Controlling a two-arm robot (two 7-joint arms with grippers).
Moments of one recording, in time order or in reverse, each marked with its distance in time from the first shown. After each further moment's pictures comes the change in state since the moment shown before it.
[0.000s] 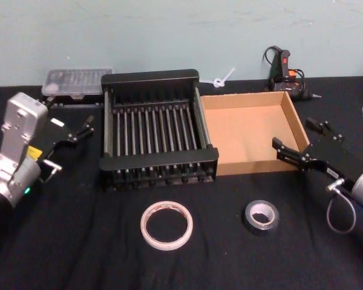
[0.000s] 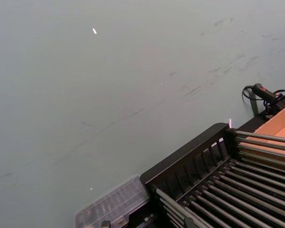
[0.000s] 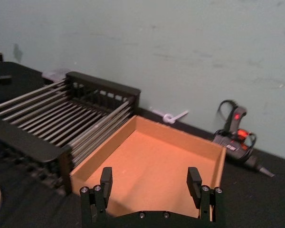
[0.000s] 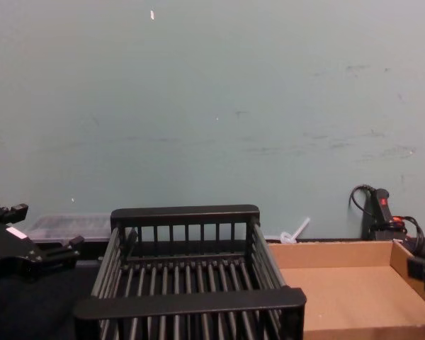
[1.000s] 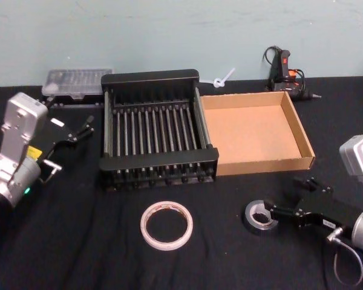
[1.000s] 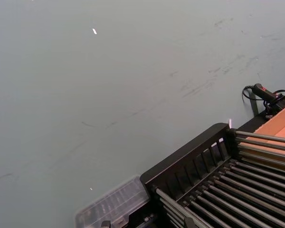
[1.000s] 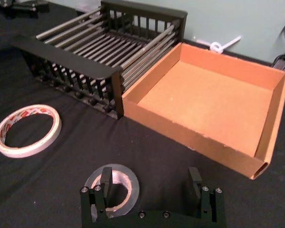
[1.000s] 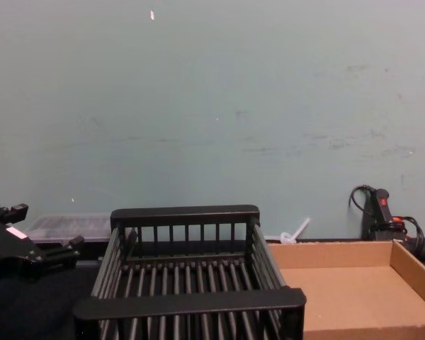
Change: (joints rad) left arm 0.000 0.000 0.000 0.000 0.000 0.000 0.000; right arm -0.152 0.049 0.031 -0.132 0.004 0.254 0.086
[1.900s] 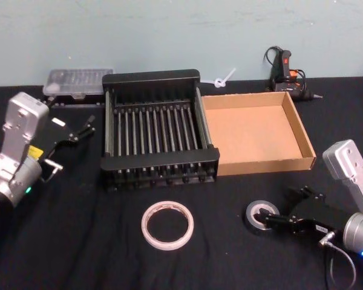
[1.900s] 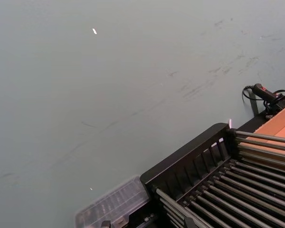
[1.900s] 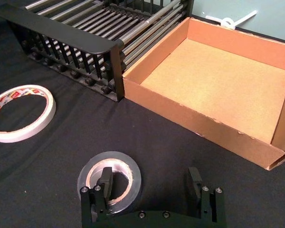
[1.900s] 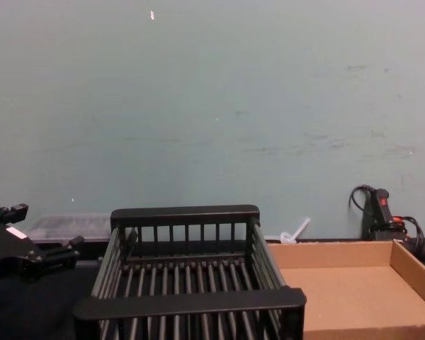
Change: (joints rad) left arm 0.000 0.000 0.000 0.000 0.000 0.000 0.000; right arm 0.047 -0.044 -0.025 0.056 -0.070 0.071 0.035
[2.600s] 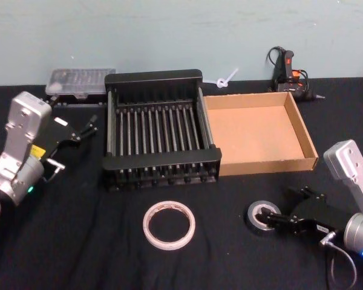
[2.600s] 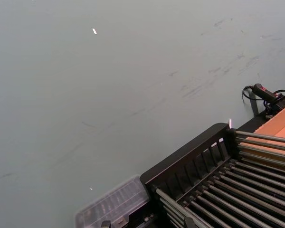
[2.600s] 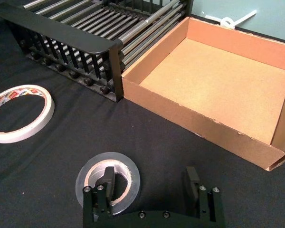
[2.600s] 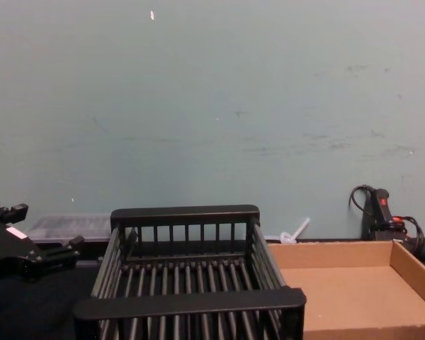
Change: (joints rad) left arm 0.000 0.000 0.000 0.000 0.000 0.000 0.000; right arm 0.006 -0.008 -0.001 0.007 -0.009 0.003 0.001
